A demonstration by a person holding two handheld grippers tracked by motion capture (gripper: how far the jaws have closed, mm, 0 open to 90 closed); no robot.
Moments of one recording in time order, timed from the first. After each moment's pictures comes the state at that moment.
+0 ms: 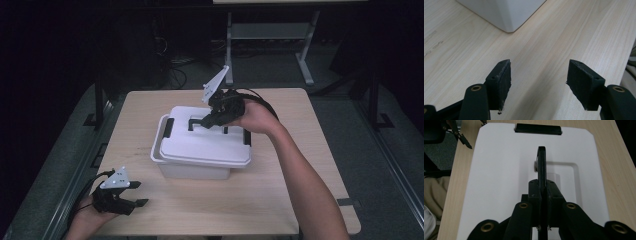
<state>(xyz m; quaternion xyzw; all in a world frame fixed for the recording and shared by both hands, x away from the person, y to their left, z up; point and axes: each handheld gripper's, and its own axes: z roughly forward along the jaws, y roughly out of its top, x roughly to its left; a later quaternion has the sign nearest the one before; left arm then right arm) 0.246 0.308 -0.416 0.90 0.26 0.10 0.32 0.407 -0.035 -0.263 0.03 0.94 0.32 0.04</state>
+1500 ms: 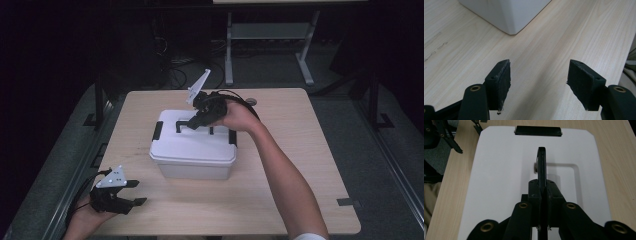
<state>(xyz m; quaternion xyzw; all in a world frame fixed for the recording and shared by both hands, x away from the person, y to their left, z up) 0.246 0.313 -0.413 0.90 0.26 0.10 0.34 0.434 0.004 -0.291 0.02 0.94 0.33 0.02</state>
